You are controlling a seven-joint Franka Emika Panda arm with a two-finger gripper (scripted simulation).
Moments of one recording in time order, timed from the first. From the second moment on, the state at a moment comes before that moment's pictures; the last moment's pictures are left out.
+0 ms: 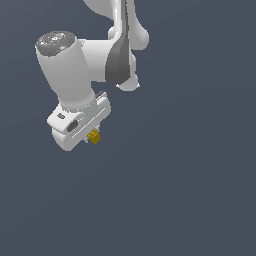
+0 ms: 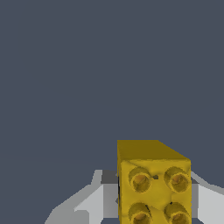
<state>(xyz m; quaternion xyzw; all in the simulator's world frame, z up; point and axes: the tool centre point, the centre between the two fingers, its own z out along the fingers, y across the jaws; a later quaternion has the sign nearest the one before) 0.038 -0.127 0.235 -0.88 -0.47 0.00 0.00</state>
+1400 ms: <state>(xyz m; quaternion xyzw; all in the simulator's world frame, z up) 0.098 -0.200 0.358 -0.88 -0.47 0.00 0.00</state>
